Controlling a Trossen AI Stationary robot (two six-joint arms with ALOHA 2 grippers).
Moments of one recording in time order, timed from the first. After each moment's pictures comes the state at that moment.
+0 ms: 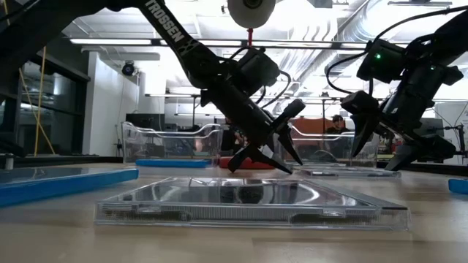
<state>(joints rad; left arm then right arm) 0.18 2.23 1.40 0.06 0.07 -1.06 -0.38 1.09 0.28 -0.20 -0.16 1.24</state>
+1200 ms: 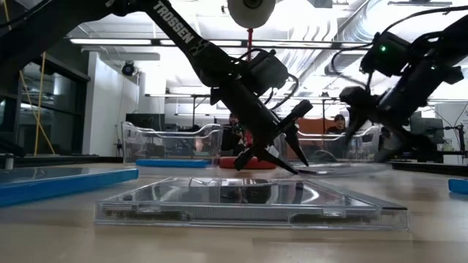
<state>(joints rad) 0.18 2.31 1.53 -0.06 0.13 -1.05 -0.39 0.97 0.27 -0.07 -0.02 1.18</state>
